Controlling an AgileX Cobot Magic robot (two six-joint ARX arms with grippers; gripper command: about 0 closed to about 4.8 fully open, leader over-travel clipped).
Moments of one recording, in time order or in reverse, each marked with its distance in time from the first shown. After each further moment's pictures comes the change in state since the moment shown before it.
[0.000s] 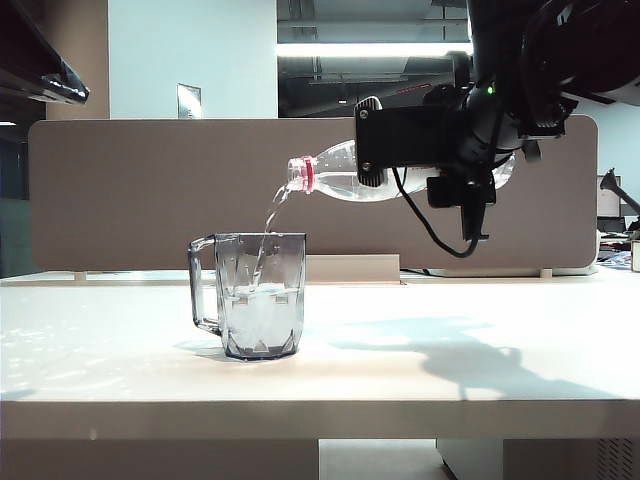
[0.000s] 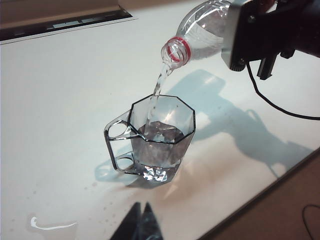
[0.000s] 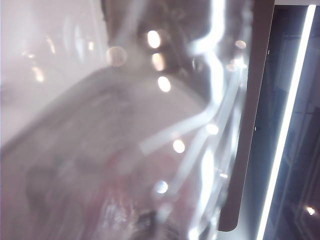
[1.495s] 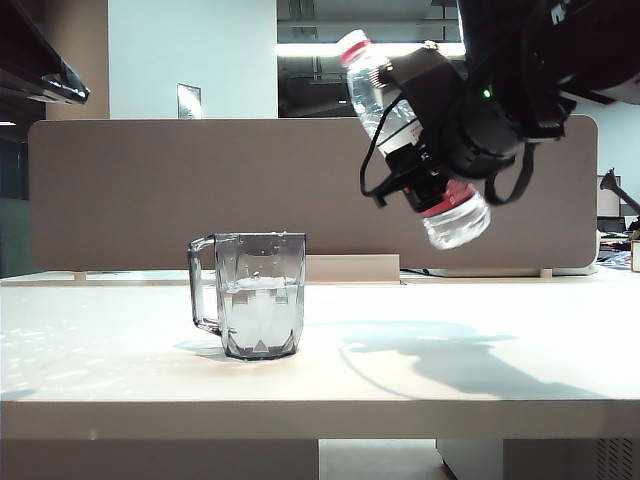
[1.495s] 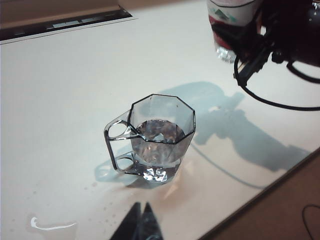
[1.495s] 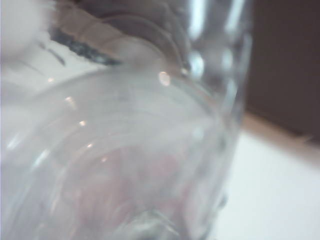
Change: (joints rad) left arm 0.000 0.000 0.000 0.000 0.000 0.000; right arm 0.025 -0.006 -0.021 -0.053 -0.034 1.206
